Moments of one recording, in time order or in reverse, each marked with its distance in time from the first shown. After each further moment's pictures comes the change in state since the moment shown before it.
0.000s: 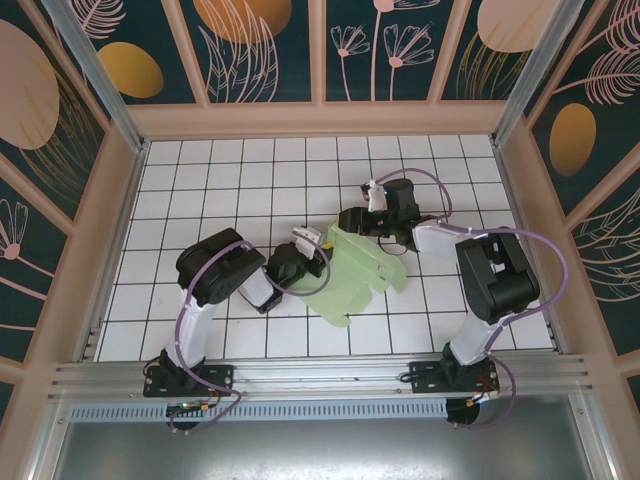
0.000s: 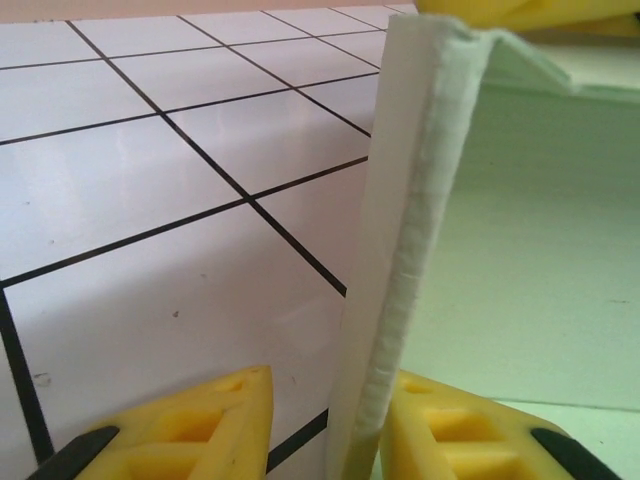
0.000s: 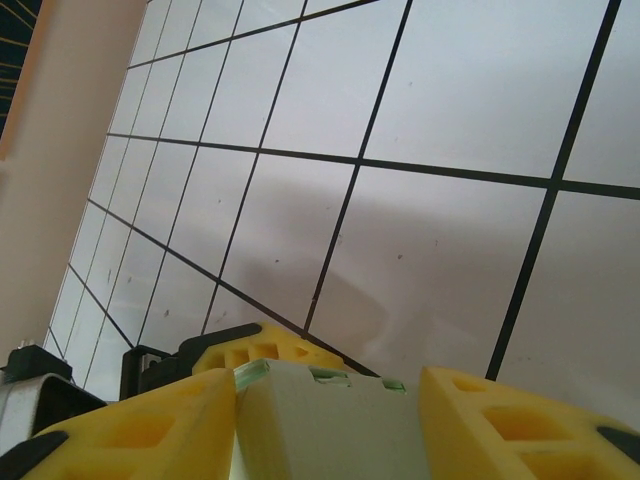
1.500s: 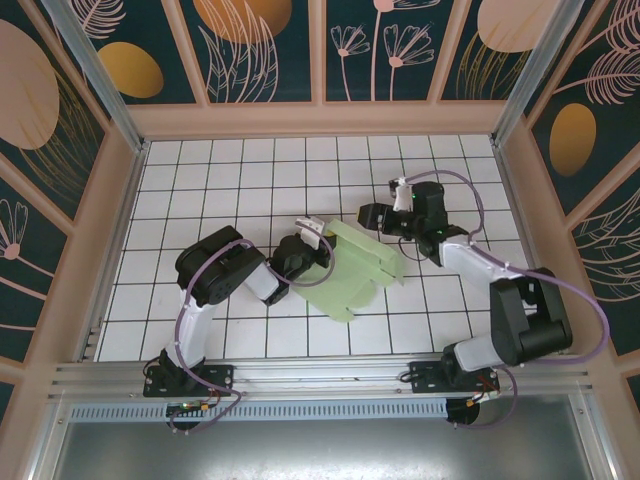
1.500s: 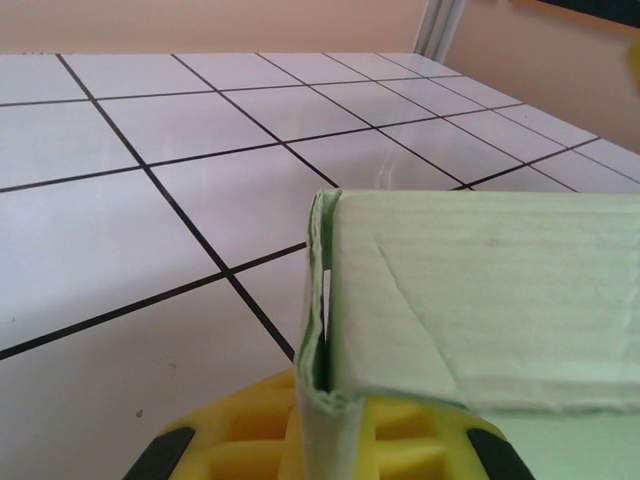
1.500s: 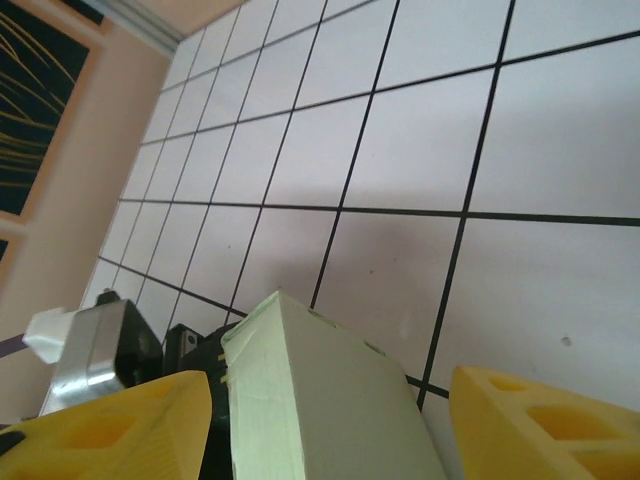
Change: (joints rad) left arm 0.007 0.000 0.093 -0.046 0.005 -0.090; right arm -0.099 -0.316 -0.151 -0.025 0.059 0.036
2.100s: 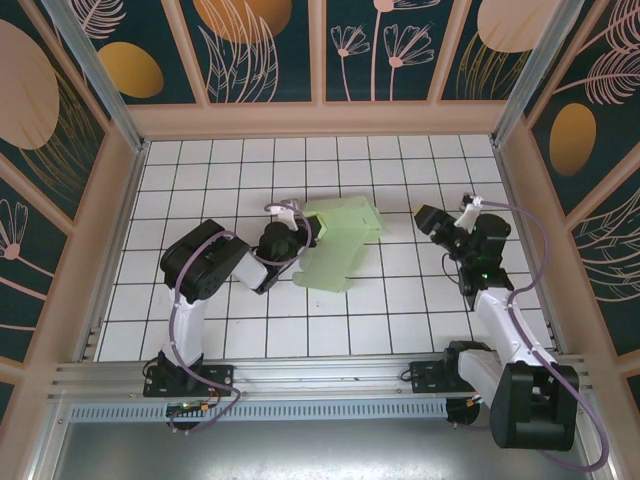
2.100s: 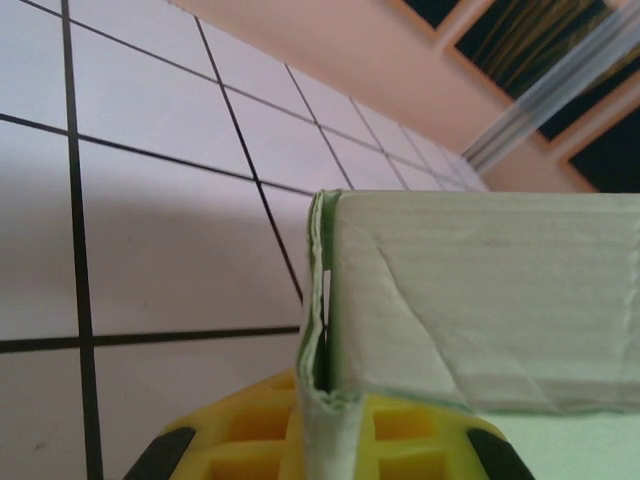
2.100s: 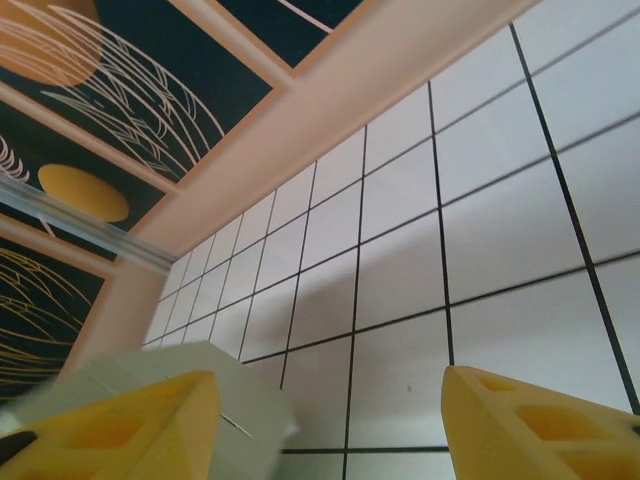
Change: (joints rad) left arm 0.122 -0.057 0.006 -0.043 0.025 -0.474; right arm -0.333 -0.441 -0.314 0.134 0.003 0.184
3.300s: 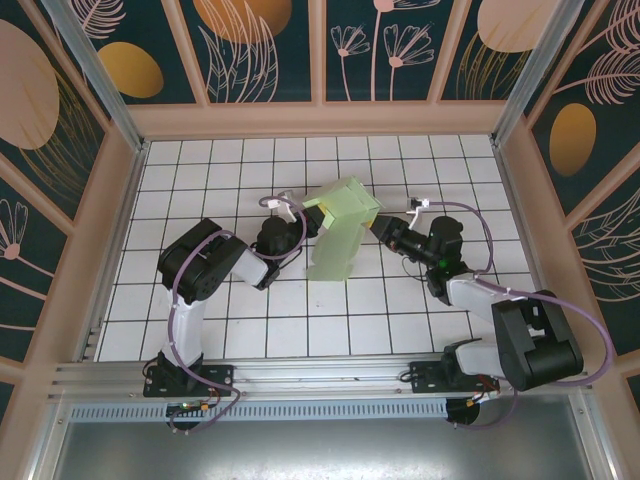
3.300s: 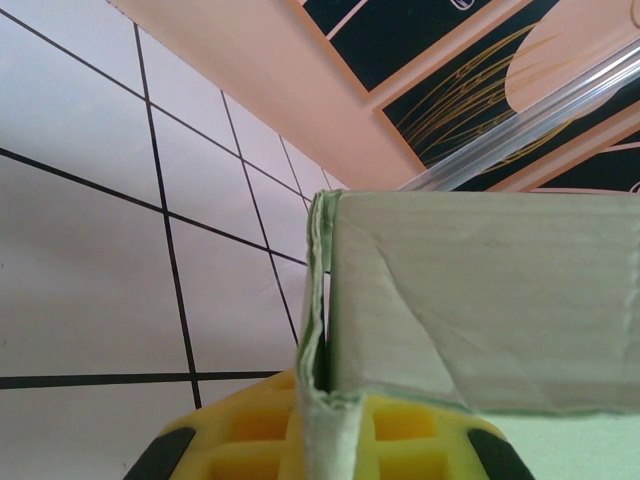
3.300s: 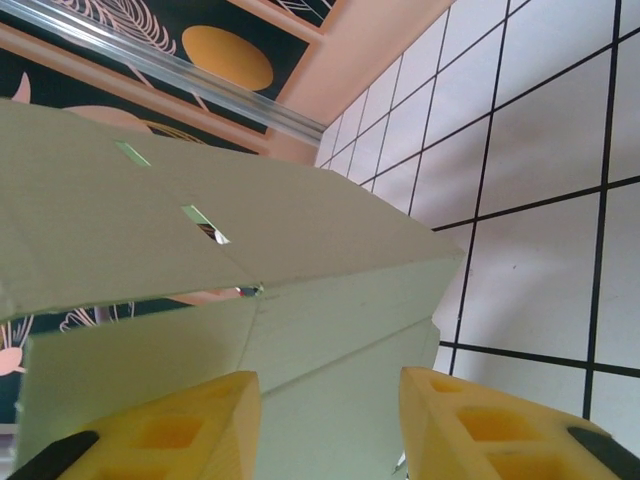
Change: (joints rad) left arm 0.005 -0.009 0.034 0.071 0.053 -0.211; right arm 0.314 0.335 -0.043 0.513 -0.119 0.312
